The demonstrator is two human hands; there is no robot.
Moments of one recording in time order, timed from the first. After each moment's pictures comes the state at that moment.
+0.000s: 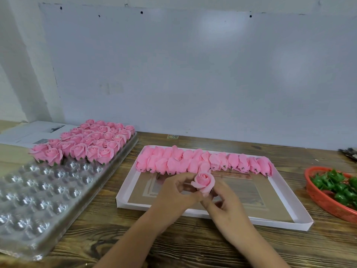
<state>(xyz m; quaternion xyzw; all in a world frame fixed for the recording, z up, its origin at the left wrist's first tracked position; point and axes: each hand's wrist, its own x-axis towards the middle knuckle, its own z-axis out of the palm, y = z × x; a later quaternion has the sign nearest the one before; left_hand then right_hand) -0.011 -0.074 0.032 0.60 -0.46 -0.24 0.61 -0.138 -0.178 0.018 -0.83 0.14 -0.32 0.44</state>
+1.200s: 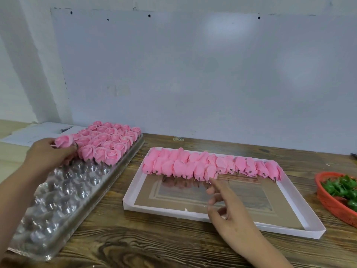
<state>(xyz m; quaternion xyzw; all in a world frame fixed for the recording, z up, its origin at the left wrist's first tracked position) 0.254 0.086 0.066 0.84 -0.09 0.04 0.54 -0.136 -0.187 -0.004 -0.84 0.14 -0.29 0.44</state>
